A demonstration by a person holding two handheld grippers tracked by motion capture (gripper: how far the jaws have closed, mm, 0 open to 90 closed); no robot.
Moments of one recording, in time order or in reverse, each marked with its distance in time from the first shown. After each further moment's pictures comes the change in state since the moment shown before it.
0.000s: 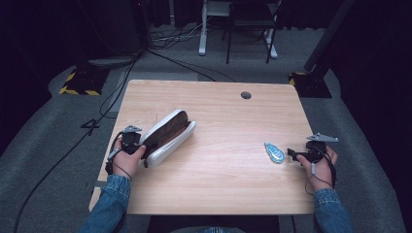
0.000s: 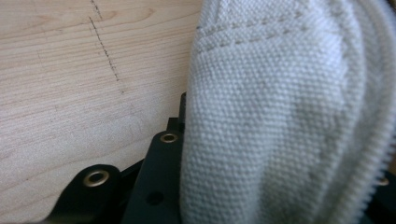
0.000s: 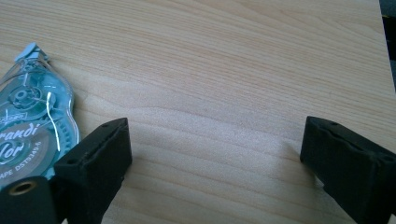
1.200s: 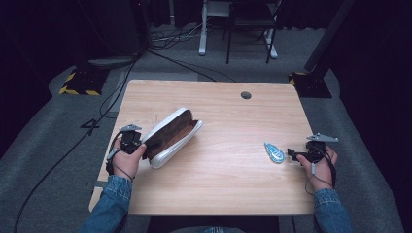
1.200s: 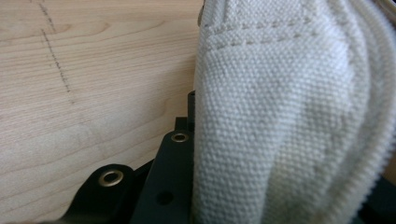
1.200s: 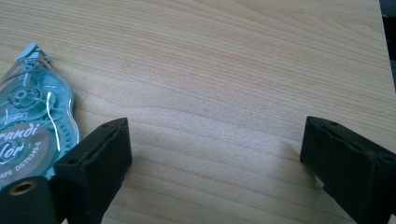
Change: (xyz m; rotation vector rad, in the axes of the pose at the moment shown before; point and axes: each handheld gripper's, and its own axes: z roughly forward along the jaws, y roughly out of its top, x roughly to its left) left arm -0.019 0.008 -0.016 -0.022 -0.116 -0.031; right arm 0.000 0.000 0.000 0.000 0.000 0.000
